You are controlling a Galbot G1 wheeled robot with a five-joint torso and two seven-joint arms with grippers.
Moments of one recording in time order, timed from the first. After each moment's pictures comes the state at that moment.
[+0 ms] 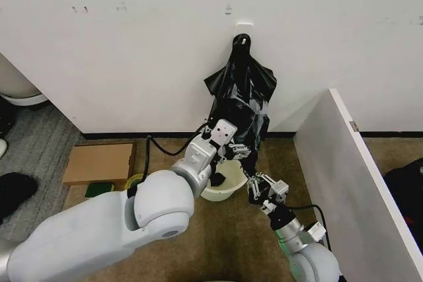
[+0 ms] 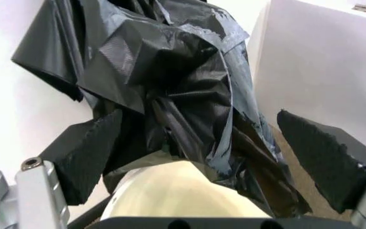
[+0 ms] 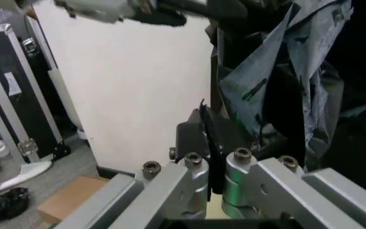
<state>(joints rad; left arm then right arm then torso) 0.31 -0.90 0.49 -2.25 -0.88 0.61 -0.67 -1.37 1.28 0.35 1.98 0.38 0.32 -0.35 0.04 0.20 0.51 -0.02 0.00</state>
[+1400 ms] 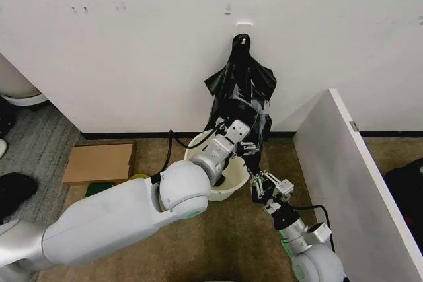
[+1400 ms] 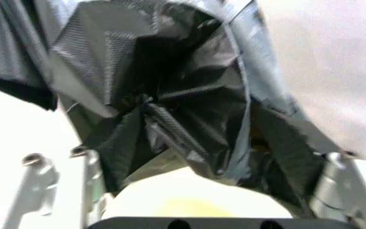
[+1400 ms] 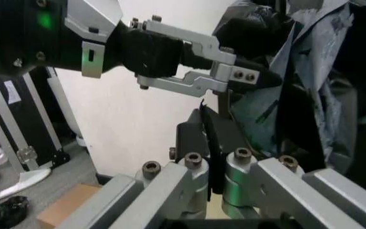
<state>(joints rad) 0.24 -0.96 0.58 -2.10 -0.80 0.59 -0.59 -1.39 1.29 0.37 2.00 0.40 0.32 -0.36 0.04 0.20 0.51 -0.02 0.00</state>
